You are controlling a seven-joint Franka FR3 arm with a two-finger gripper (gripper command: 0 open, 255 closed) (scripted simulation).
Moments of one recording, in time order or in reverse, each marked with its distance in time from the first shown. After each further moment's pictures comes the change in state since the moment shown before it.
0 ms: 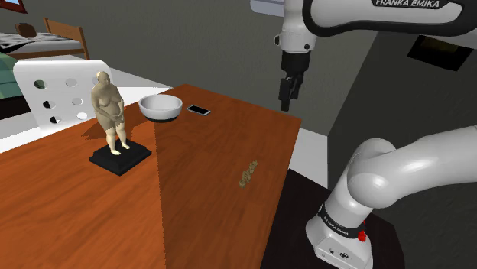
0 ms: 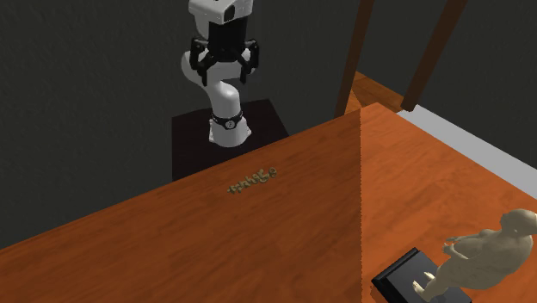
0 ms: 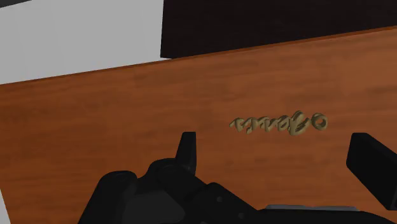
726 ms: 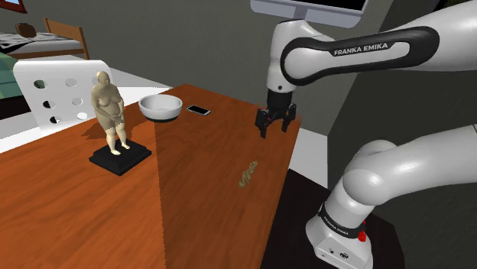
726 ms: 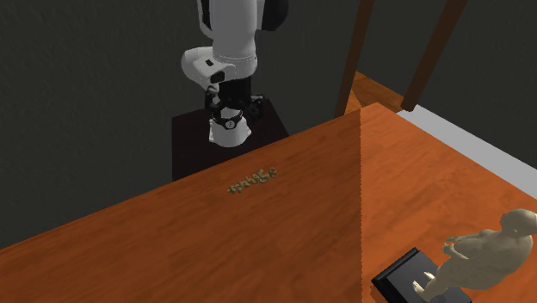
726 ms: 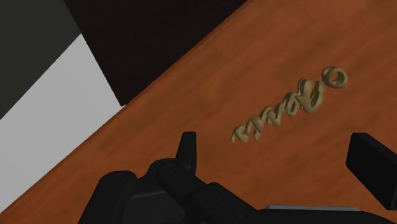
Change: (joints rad) arm -0.124 0.039 0.080 -0.267 0.153 0.330 0.465
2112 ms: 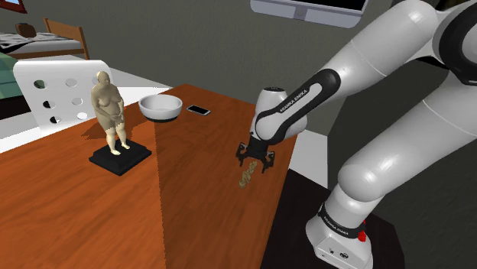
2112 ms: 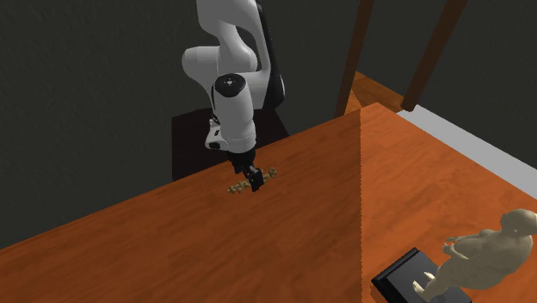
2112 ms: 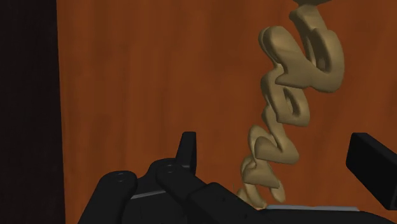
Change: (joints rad) arm -0.142 0.461 0.169 -0.228 0.224 0.786 0.593
